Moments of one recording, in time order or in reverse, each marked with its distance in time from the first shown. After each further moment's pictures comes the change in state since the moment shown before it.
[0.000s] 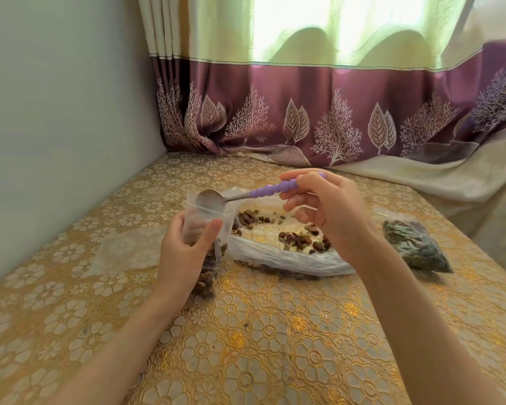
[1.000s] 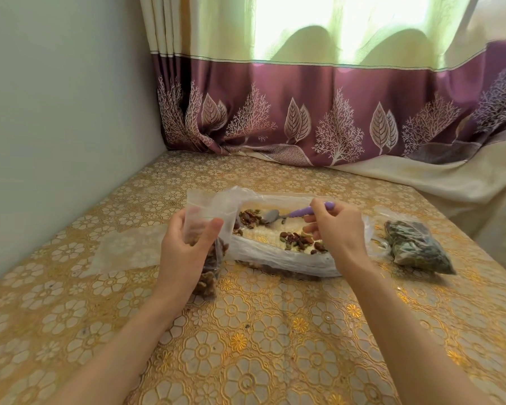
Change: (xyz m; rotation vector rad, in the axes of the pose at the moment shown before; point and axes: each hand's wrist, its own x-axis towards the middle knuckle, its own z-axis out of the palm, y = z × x) left_hand 0.001 -0.002 -0.001 0.040 0.002 -0.003; right_hand 0.013 0.060 -0.022 -0.407 0.399 0.047
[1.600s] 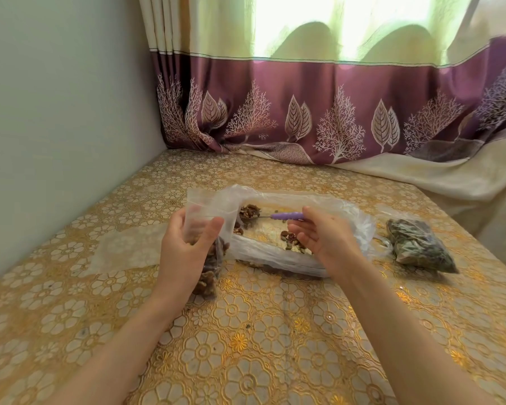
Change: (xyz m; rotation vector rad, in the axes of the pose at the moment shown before) left_hand 0.000 0.001 0.001 0.011 0.012 -0.006; right_hand -0.007 -0.006 0.007 0.377 -0.201 0.359
